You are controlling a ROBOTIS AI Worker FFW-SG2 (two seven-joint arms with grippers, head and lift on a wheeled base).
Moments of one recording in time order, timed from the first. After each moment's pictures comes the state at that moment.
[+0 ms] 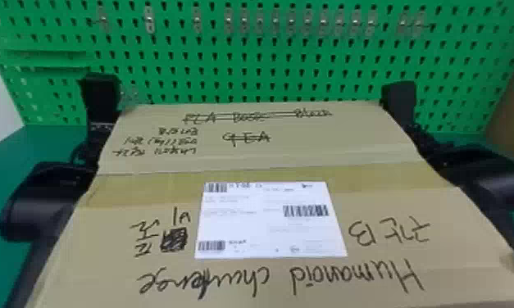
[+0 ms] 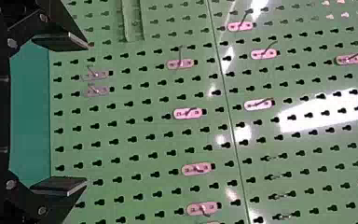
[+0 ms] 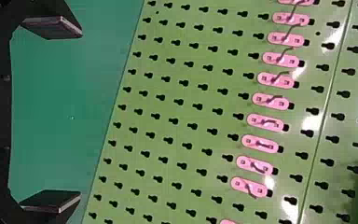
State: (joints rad) left arm -0.46 0.09 0.00 -1.51 -0.08 0.29 0.07; right arm -0.64 -0.21 0.23 -1.33 -0.09 0.51 0.02
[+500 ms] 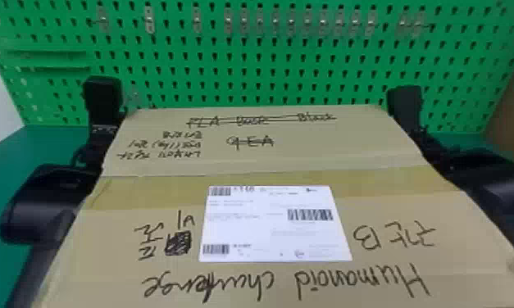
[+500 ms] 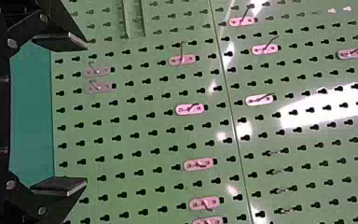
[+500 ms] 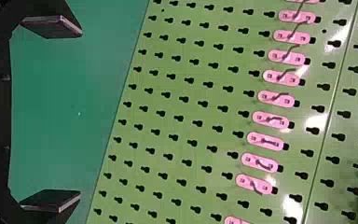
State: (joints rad) left arm -0.45 0.10 0.01 -1.51 -0.08 0.29 0.07; right arm -0.61 -0.24 0.21 -1.34 -0.09 0.51 0.02
